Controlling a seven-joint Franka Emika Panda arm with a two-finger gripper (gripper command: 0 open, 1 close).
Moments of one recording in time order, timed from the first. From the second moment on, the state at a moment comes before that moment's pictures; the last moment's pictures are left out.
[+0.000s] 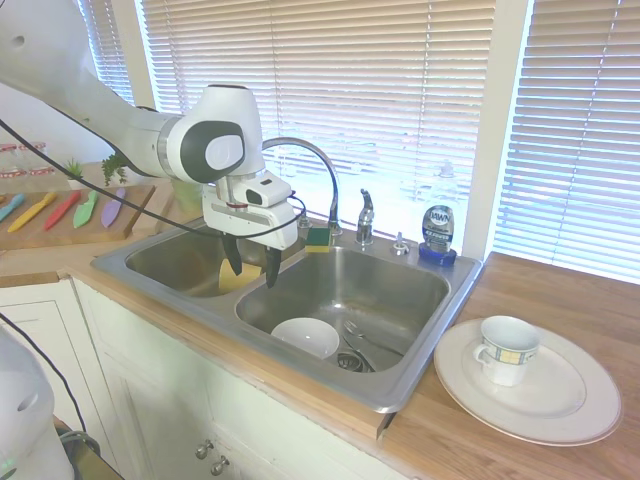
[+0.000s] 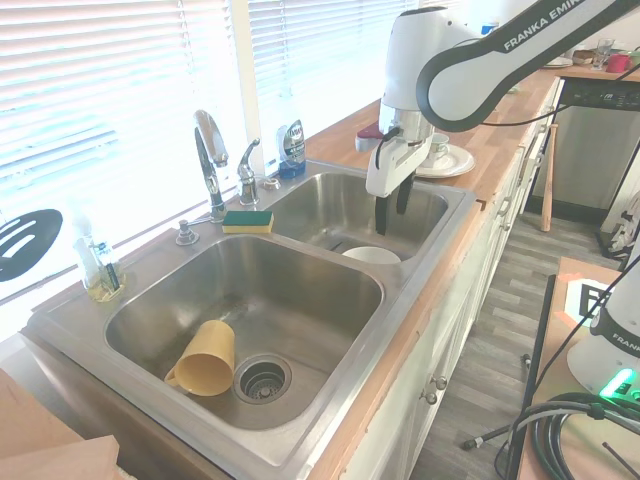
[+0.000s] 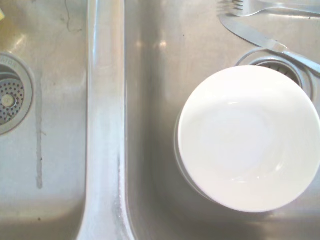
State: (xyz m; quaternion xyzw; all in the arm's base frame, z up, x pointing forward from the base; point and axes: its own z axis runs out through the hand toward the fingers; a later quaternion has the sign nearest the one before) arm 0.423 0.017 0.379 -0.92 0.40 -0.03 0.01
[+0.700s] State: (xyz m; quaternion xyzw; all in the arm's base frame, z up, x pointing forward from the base) arm 0.423 0.015 0.379 -0.92 0.40 -0.03 0.01
